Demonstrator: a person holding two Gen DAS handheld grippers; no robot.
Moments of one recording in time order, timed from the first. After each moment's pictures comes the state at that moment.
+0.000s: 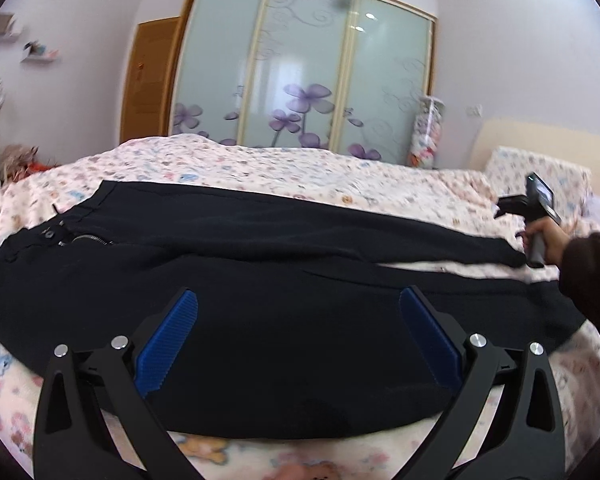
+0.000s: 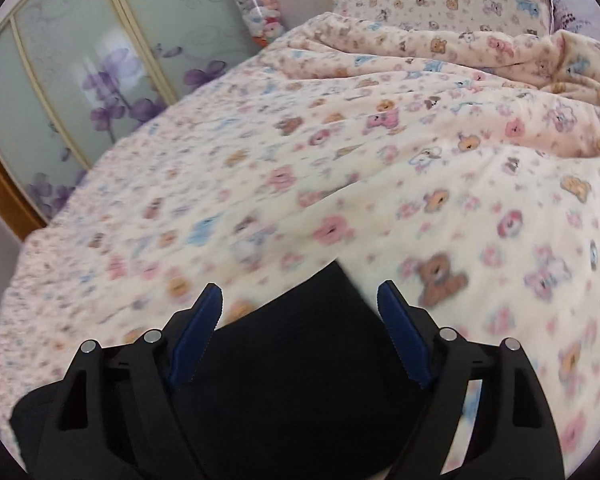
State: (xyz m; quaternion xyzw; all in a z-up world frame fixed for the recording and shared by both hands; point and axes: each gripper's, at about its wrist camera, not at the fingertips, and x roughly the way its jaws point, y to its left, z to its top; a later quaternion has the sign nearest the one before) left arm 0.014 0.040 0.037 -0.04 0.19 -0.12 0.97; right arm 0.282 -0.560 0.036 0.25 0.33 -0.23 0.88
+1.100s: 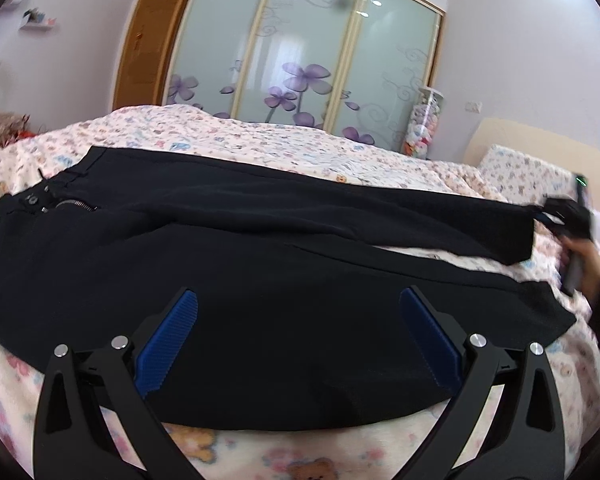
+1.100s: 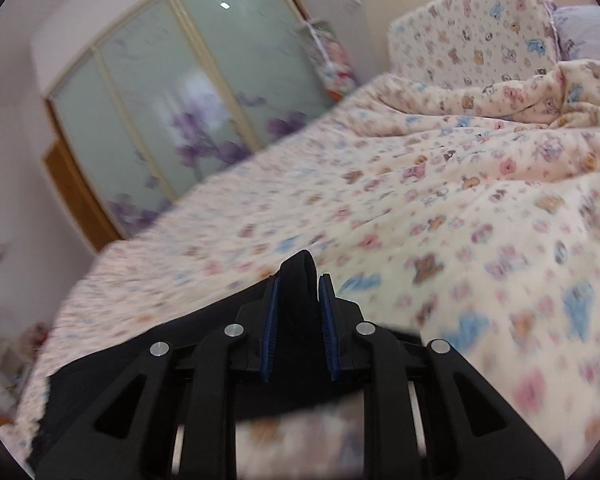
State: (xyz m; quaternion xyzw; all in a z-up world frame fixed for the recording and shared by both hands) left arm 0.030 0.060 0.024 -0.09 0.23 -0.13 0.96; right arm 0.135 -0.527 0.084 0.26 0.20 -0.08 0.94
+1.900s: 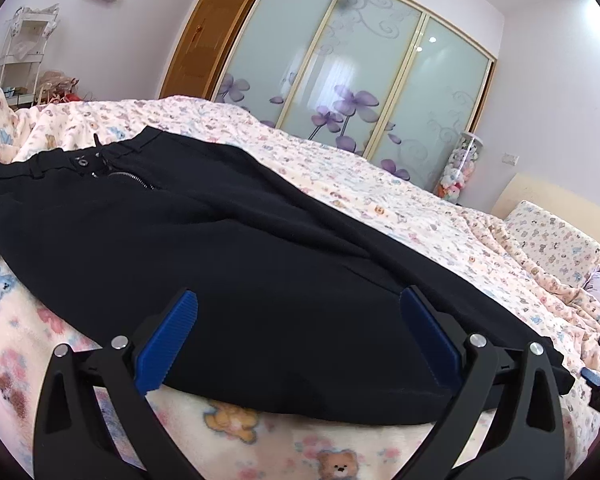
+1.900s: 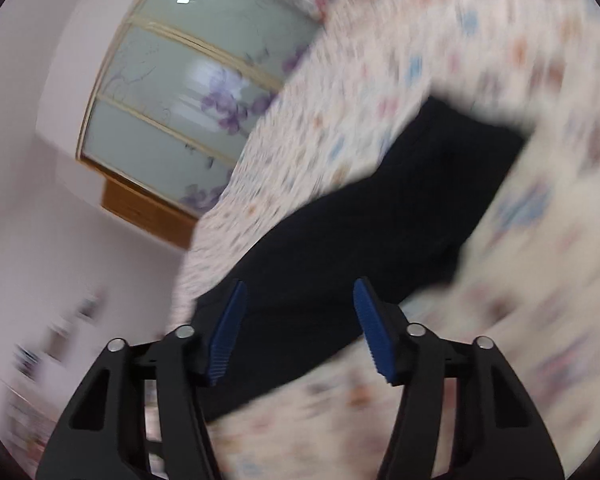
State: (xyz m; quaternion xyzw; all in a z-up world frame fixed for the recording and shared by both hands) left arm 0.017 0.093 0.024 -0.18 0.22 -0.07 0.96; right arm -0.044 -0.444 0.026 0.50 0.27 0.05 0.82
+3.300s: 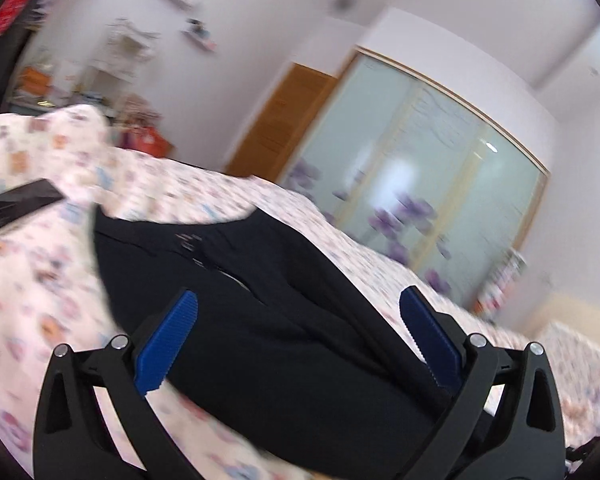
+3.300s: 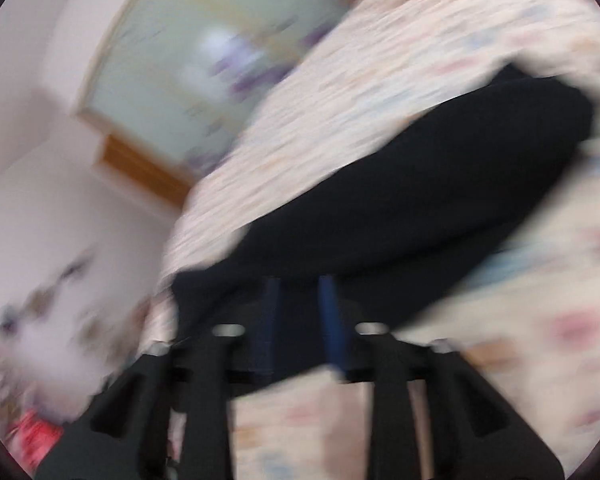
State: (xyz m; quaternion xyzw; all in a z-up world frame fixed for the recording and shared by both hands) left arm -0.031 0.193 0.068 -0.29 0.07 0.09 0.95; right arm 0.013 -0.346 0.047 0.43 0.30 0.10 0.85
